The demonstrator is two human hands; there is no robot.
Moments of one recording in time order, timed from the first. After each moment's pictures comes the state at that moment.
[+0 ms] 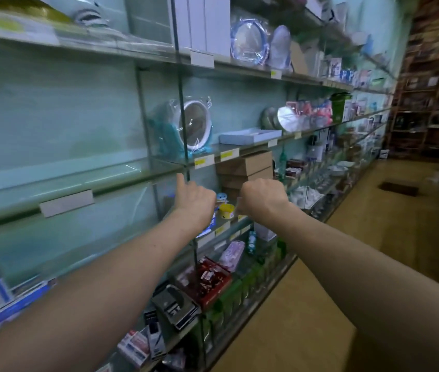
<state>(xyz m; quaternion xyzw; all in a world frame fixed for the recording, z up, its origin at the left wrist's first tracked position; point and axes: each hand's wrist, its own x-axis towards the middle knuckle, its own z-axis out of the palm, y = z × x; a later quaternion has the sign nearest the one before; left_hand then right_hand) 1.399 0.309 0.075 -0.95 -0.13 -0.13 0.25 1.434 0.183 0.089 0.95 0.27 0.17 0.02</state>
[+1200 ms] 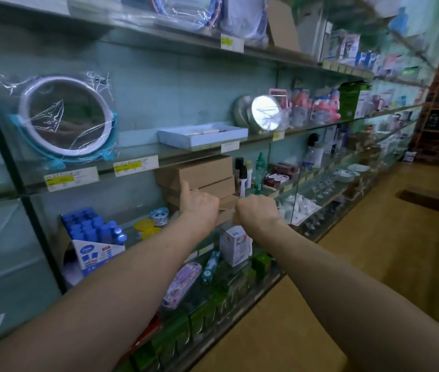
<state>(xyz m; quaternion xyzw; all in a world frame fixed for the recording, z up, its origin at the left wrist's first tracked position) 1.763 0.153 0.047 -0.96 -0.17 -0.06 0.22 1.799 0.046 0.049 0.93 0.33 0.13 0.08</state>
